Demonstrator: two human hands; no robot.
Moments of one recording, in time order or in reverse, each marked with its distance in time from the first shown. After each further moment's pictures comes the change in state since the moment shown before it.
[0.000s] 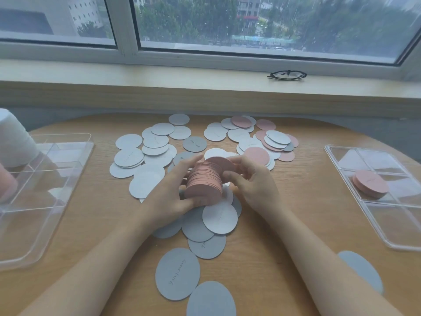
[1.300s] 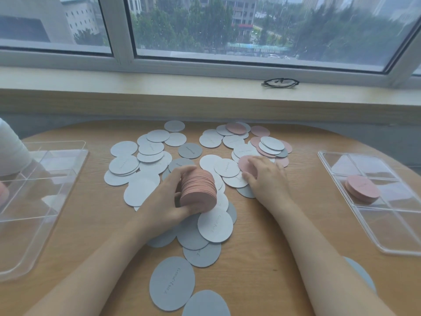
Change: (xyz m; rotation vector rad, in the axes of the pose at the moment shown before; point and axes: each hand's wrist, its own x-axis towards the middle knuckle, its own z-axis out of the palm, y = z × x) left_hand -0.001 0.000 0.002 -0.038 -0.008 -0.062; right_hand 0.026 0.046 -0.040 -0.910 0.093 0.173
